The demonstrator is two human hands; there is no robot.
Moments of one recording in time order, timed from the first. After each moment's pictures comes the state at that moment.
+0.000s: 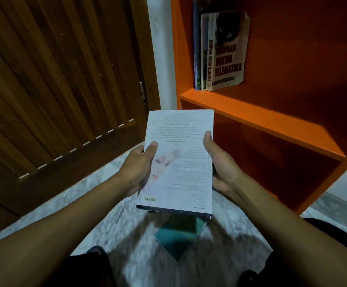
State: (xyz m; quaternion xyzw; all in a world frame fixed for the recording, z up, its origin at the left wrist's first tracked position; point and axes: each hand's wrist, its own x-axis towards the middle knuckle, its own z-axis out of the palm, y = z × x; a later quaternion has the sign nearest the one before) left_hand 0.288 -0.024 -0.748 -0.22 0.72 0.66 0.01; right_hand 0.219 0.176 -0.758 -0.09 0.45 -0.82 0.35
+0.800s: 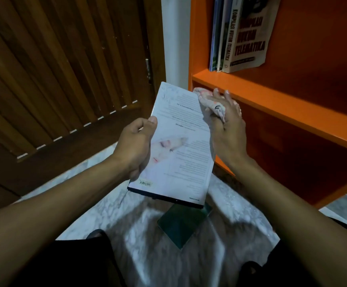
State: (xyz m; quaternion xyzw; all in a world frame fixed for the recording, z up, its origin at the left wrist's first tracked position) left_hand 0.288 -0.037 -0.737 -0.22 0.65 0.72 -0.08; right_hand 0.177 0.140 -0.763 -0.24 0.81 -0.52 -0.14
